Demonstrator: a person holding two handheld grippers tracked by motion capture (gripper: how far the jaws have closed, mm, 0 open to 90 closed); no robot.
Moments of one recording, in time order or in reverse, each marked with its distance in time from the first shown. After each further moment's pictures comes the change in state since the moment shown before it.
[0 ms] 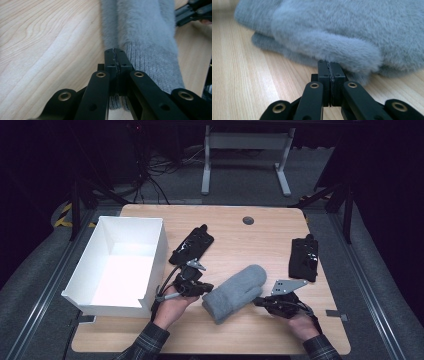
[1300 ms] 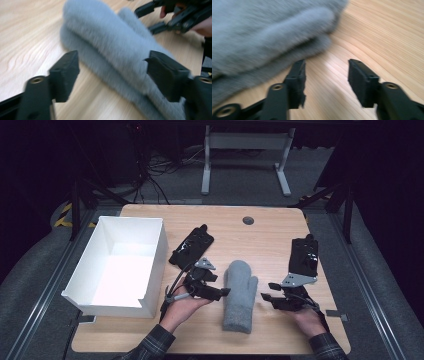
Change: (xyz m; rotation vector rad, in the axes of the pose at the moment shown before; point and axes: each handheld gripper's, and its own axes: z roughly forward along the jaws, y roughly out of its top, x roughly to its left) left arm -0.017 0.018 0.014 -0.116 -0.028 0.044; right arm -0.030 -0.015 -0.012 0.003 -0.213 0.074
